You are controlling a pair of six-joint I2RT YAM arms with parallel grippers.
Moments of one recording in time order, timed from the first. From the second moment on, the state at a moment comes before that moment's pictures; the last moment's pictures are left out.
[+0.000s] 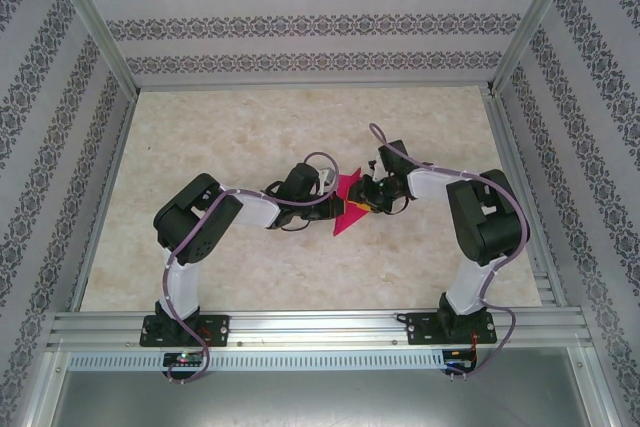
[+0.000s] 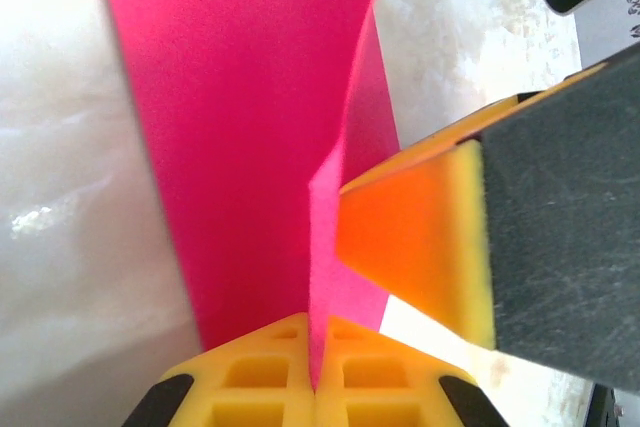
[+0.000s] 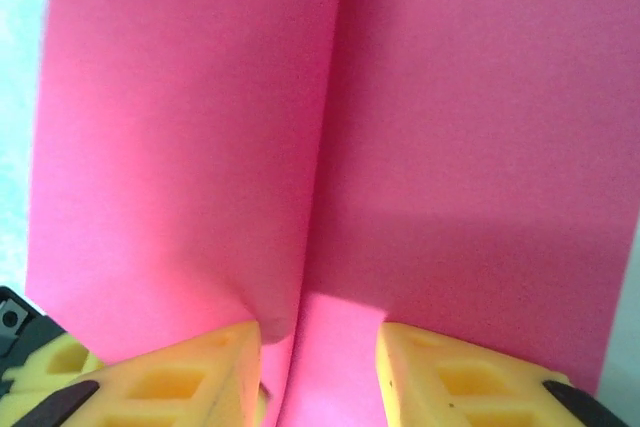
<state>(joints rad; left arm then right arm) -0.71 1.99 0.97 0.34 0.45 -0.77 0.31 1.79 0.93 -0.29 -0.54 0.60</state>
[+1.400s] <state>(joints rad) -0.71 2.04 1.07 0.24 0.54 -0.71 0.27 1.81 0.95 -0.26 -0.59 0.55</state>
